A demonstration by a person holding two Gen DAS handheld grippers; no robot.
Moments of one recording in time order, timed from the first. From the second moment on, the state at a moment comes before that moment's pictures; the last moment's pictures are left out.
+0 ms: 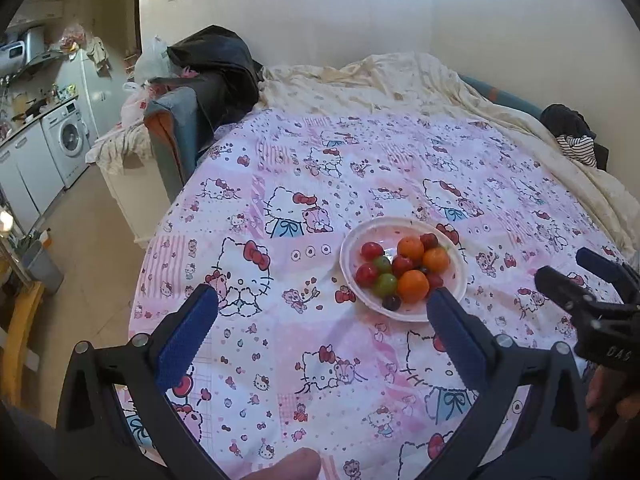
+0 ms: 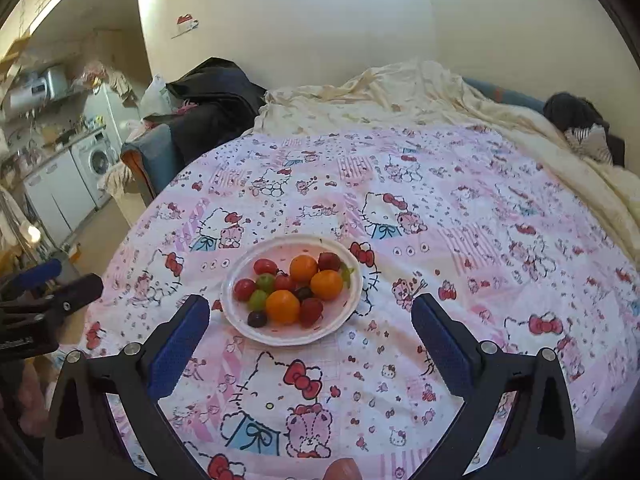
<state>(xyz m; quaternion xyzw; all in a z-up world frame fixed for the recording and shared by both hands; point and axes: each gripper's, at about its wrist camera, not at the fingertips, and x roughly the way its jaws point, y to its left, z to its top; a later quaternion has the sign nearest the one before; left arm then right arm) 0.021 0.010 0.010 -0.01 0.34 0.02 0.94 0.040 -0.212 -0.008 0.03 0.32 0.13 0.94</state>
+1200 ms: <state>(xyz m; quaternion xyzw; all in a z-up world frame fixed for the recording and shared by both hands) 0.028 0.000 0.000 0.01 0.34 0.02 0.94 0.046 -0.202 -0.012 0.01 0.31 0.12 0.94</state>
